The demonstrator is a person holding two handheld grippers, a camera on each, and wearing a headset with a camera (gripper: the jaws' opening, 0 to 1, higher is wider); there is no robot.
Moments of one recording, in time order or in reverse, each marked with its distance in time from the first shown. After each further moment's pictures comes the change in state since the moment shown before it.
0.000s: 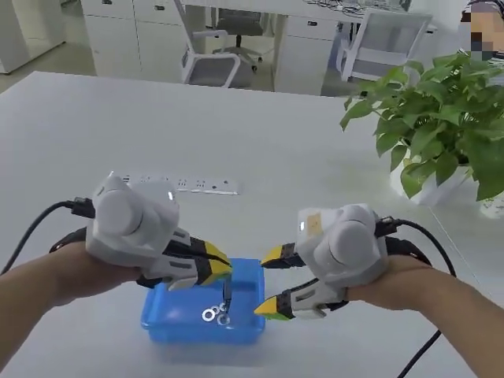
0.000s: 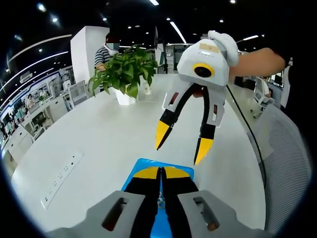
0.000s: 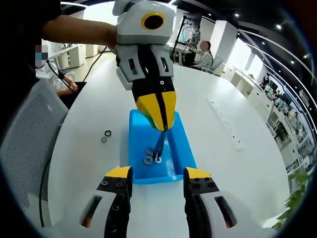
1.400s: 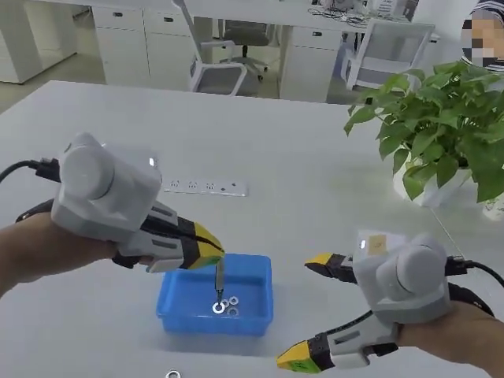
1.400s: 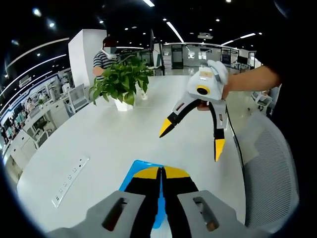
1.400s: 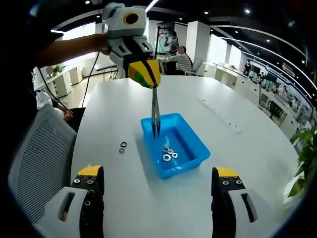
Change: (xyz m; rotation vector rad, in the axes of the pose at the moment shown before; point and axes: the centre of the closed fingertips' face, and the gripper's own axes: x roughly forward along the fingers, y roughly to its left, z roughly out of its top) left arm -0.061 -0.031 0.034 0.026 0.012 -0.005; right arm -0.033 0.043 -0.005 0.212 -0.124 -0.057
